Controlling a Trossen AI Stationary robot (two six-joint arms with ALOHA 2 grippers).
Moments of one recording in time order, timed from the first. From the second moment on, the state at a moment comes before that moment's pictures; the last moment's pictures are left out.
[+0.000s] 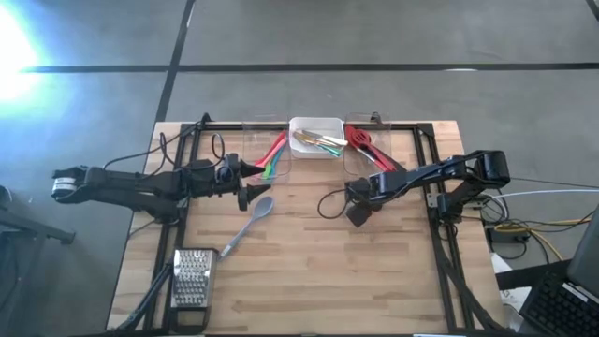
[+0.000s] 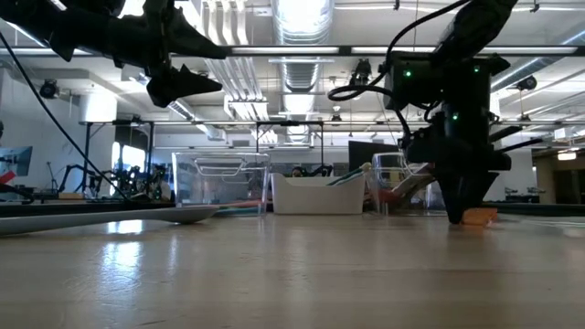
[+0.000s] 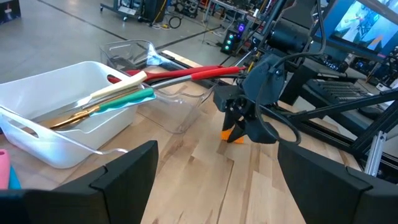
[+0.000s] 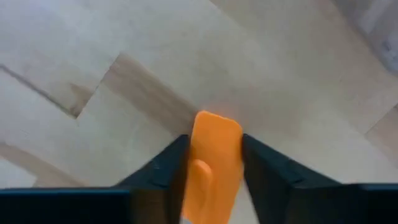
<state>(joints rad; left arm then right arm) 0.10 0.86 0.44 0.27 -0.15 -0.36 -0.05 1.60 0.78 -0.69 0.04 0.86</state>
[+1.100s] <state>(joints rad) 0.10 0.86 0.44 0.27 -0.10 -0.36 0.11 1.60 1.25 -0.80 0.15 0.65</state>
